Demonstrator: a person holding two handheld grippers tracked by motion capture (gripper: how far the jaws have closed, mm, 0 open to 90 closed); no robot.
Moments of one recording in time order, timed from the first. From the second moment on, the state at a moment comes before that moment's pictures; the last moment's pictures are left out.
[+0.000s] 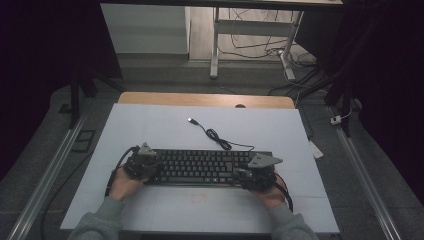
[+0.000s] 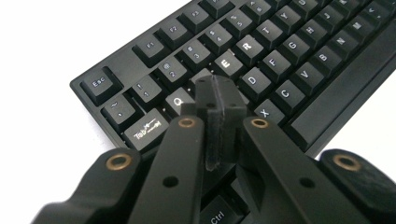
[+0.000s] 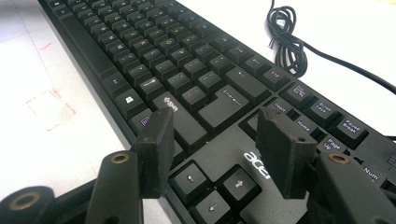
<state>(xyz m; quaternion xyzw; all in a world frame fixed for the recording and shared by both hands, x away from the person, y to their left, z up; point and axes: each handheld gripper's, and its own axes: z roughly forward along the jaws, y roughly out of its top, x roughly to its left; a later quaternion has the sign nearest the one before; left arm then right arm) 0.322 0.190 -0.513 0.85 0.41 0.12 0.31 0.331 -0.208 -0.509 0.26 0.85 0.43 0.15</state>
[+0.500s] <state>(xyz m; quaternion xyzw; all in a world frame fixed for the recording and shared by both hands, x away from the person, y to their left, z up) 0.323 0.187 -0.517 0.85 0.41 0.12 0.30 0.331 -0.207 -0.510 0.26 0.86 0.42 0.15</state>
